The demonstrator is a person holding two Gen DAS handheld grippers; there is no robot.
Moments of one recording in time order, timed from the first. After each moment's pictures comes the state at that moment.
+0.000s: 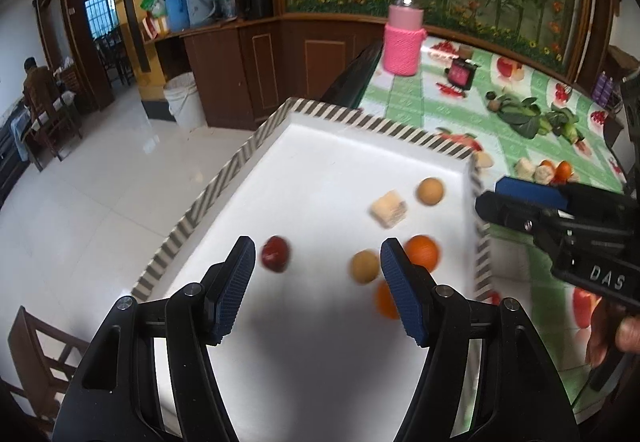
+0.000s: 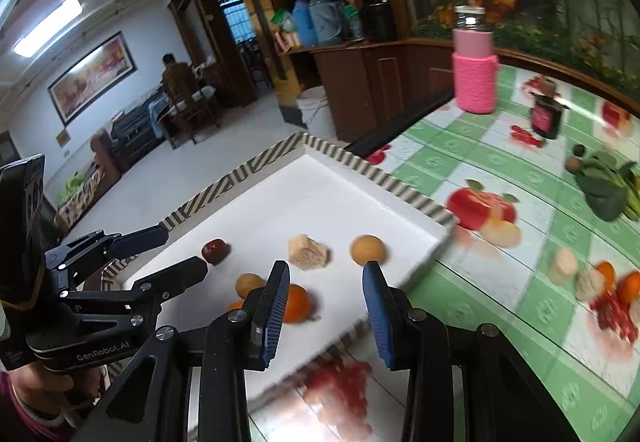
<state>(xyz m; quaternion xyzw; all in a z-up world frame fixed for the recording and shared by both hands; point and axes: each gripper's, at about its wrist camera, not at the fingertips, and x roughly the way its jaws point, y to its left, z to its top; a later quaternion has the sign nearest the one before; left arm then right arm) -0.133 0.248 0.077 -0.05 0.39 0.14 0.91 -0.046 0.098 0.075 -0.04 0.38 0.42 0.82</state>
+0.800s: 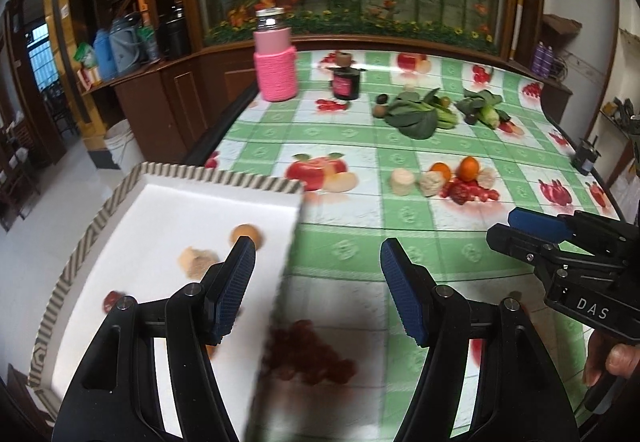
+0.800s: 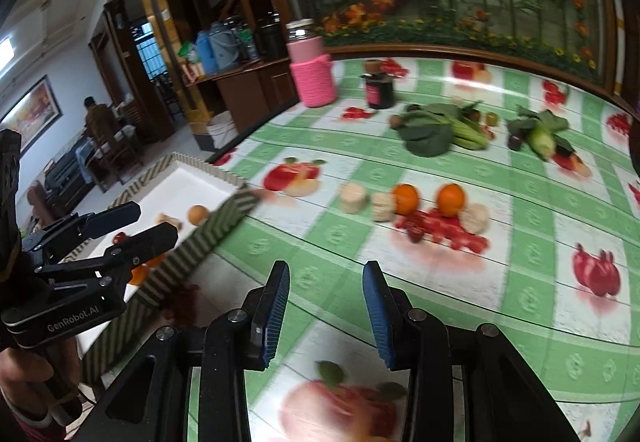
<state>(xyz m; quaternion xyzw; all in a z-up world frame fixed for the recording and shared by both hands) -0.079 0.106 0.090 0.01 0.36 0.04 0.93 -0.039 -0.068 0.070 0.00 0.38 0.28 0.88</state>
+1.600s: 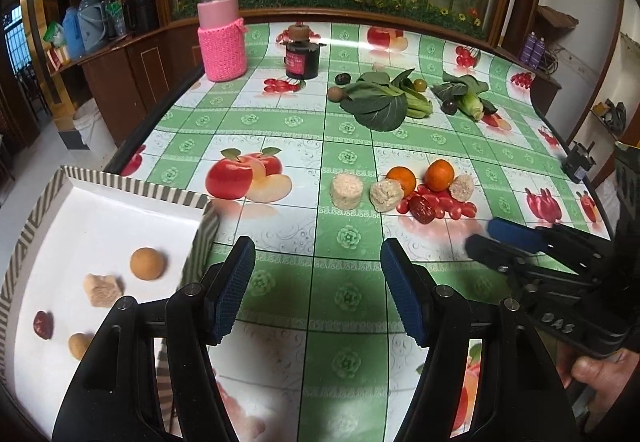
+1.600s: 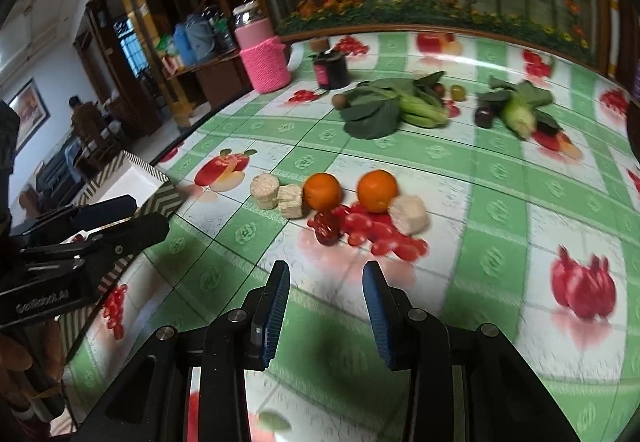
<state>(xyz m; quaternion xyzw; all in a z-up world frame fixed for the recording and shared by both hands) -0.010 0.066 0.068 -0.03 0.41 0.00 0.91 0.024 -0.108 0.036 -0.01 0.41 0.27 0.87</state>
